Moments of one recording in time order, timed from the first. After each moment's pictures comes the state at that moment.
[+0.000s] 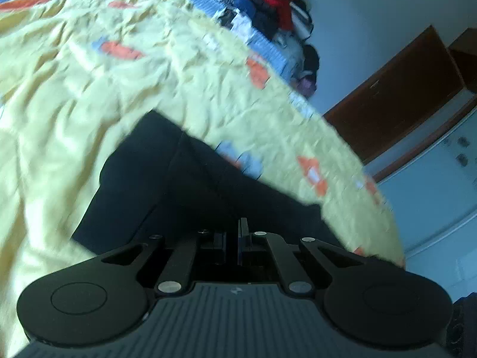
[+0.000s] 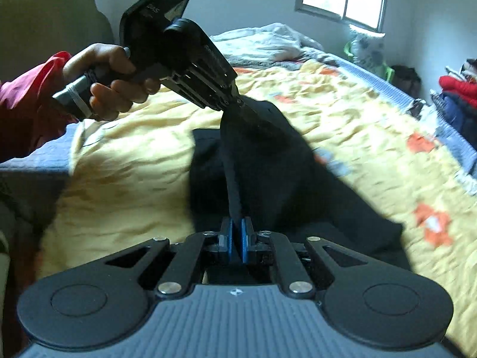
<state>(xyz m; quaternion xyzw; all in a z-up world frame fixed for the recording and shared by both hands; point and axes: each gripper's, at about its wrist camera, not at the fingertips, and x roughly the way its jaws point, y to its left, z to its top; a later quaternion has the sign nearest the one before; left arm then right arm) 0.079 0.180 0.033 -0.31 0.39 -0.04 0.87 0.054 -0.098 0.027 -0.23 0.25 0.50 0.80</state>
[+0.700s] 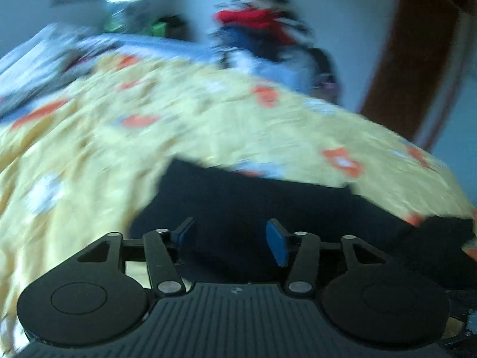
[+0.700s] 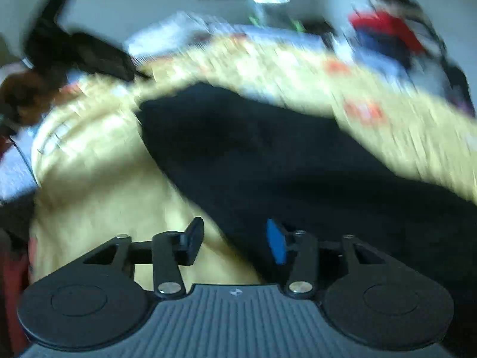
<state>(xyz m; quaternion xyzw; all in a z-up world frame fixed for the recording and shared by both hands) 0.036 0.102 0.080 -0.09 0.33 0.02 0.94 0.010 -0.197 -0.008 -0.11 0.32 0.35 0.87</state>
